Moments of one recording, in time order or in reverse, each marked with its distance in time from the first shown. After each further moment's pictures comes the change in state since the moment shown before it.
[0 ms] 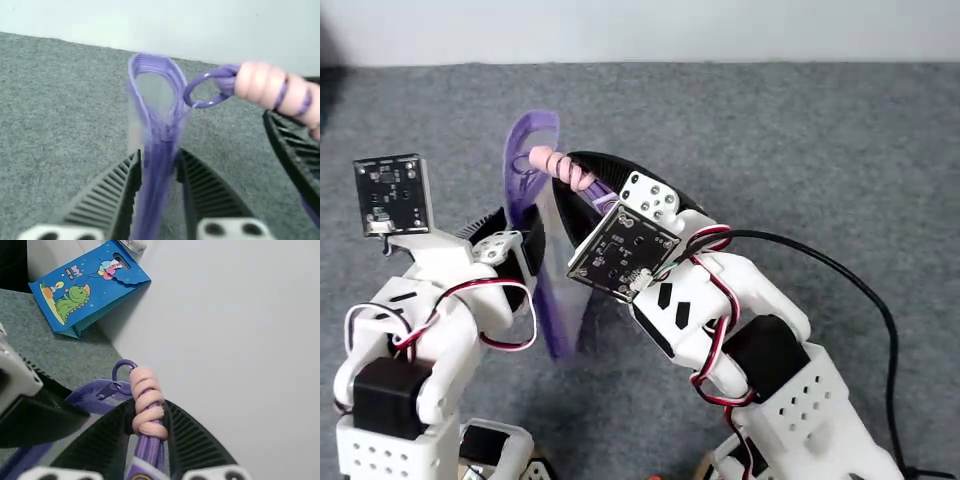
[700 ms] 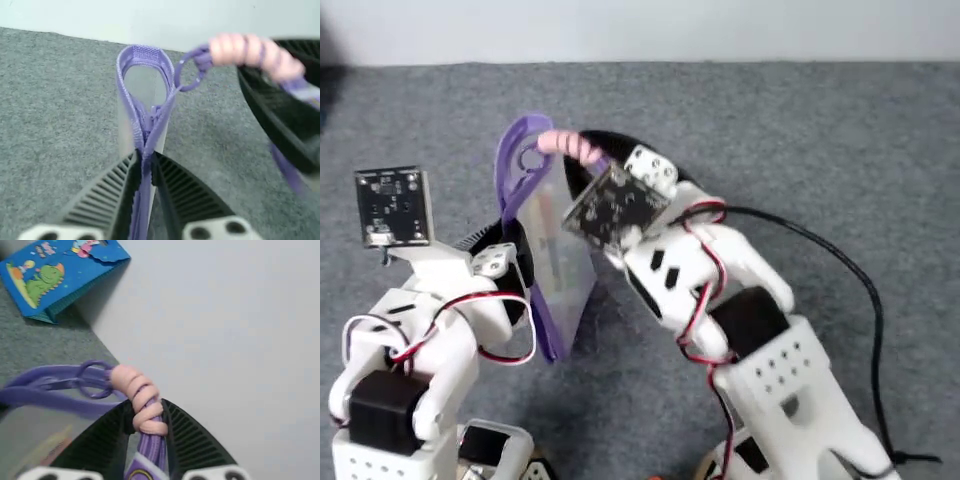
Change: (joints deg) left arm 1.3 -3.3 0.0 4.1 0.0; right arm 7.3 8.5 0.0 -7.7 0.1
